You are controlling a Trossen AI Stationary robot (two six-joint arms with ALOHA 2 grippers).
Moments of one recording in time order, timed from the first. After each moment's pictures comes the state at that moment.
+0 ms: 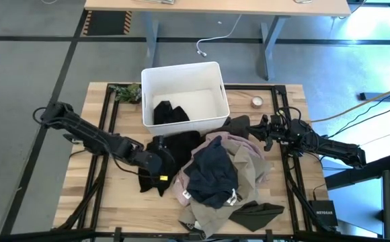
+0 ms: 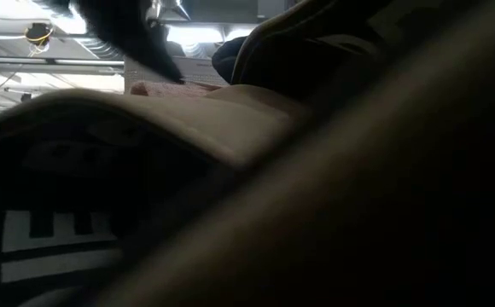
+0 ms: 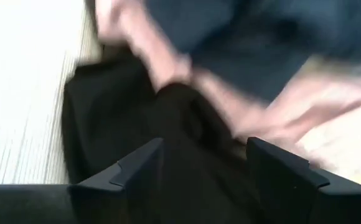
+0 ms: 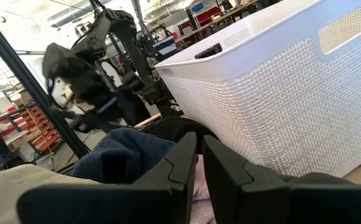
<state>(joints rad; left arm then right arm) -0.40 1.39 0.94 -0.45 -0.48 -0.22 -0.24 0.02 0.01 0.03 -0.12 0.47</state>
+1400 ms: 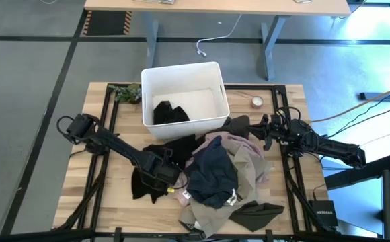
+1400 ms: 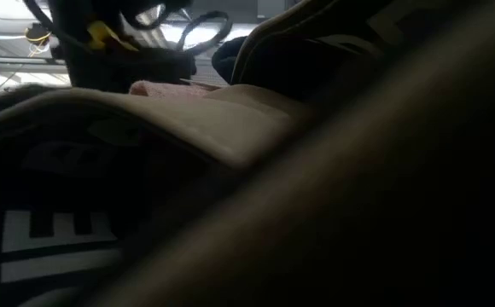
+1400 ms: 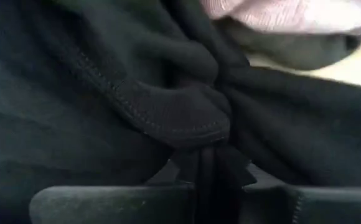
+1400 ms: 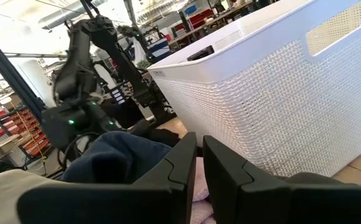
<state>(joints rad) -0.40 1.77 1.09 -0.67 -0.33 -0.06 -0.24 0.02 0.01 0.02 -0.08 0.47</state>
